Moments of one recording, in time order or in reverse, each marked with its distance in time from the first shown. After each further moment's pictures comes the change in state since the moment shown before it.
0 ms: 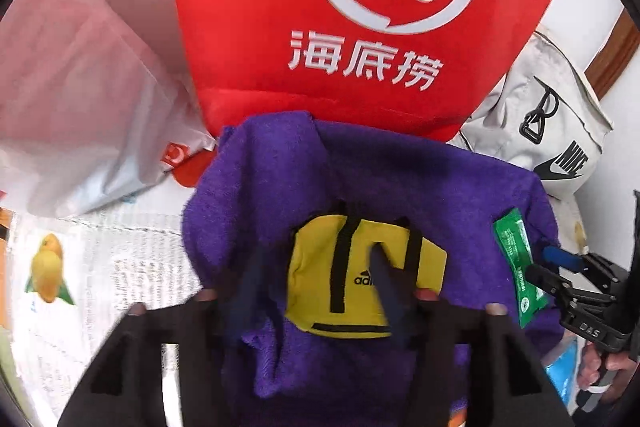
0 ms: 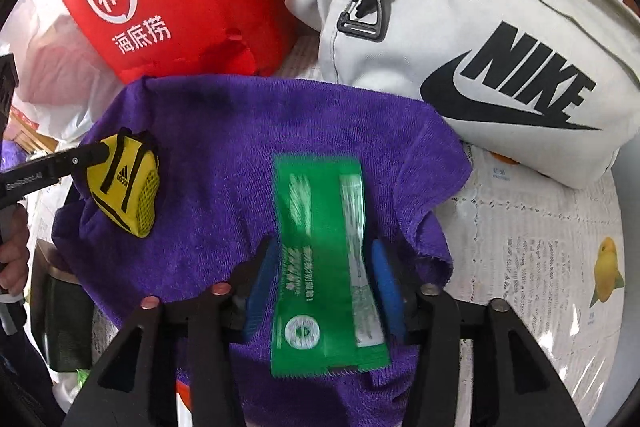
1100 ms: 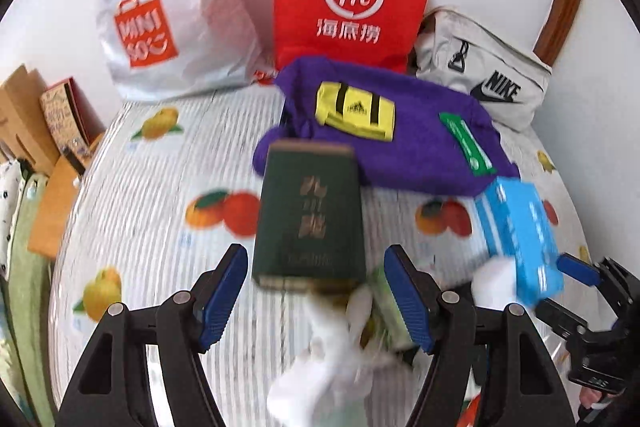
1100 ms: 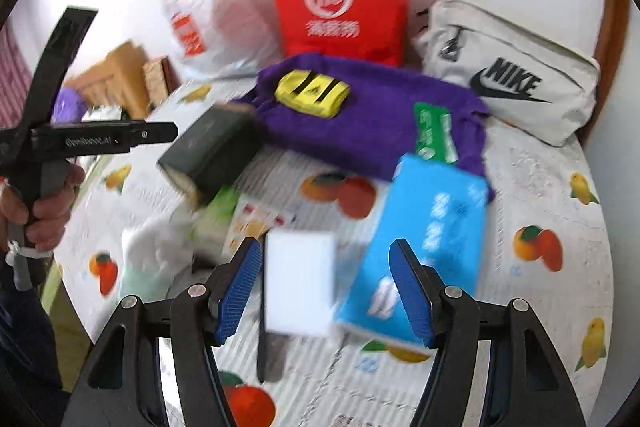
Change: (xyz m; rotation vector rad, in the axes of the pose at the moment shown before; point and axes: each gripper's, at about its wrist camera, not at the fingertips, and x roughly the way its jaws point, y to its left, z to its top) left arm -0.155 0.011 -0.195 -0.009 -0.103 0.060; right arm -0.157 0.100 -0.207 -0.200 -0.203 0.103
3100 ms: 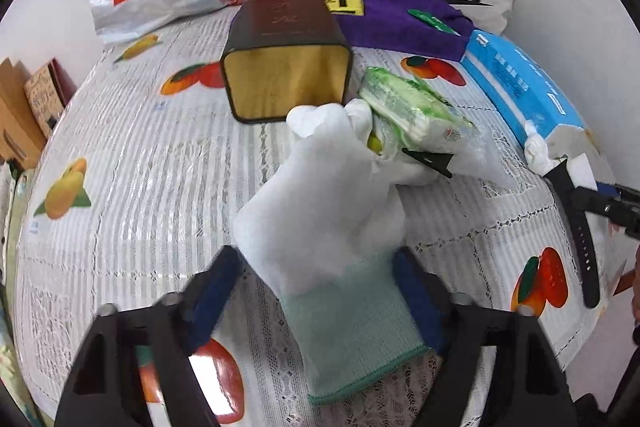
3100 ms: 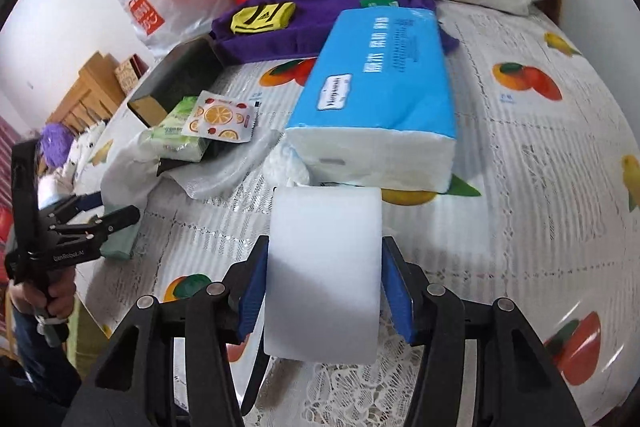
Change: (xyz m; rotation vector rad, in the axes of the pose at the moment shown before) left arm 0.021 -0.004 -0.128 0.163 0.044 -0.012; right arm 0.006 -0.034 -0.102 0.266 0.090 0.028
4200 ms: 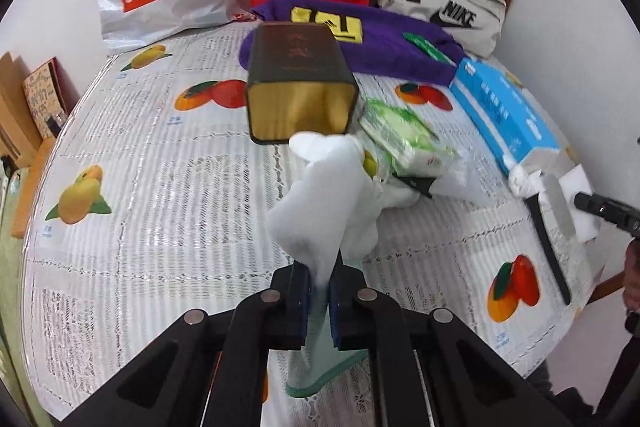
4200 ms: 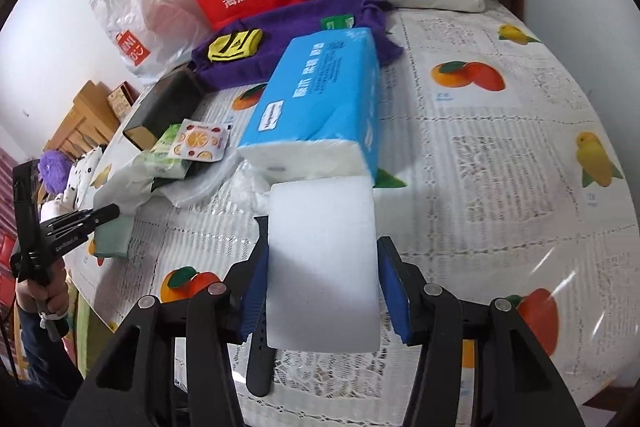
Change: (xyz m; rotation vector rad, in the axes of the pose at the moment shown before) left arm -0.030 0.023 0.008 -0.059 -0.033 -0.072; right arm -0.038 -0.036 -0.007 0.067 -0.043 -0.015
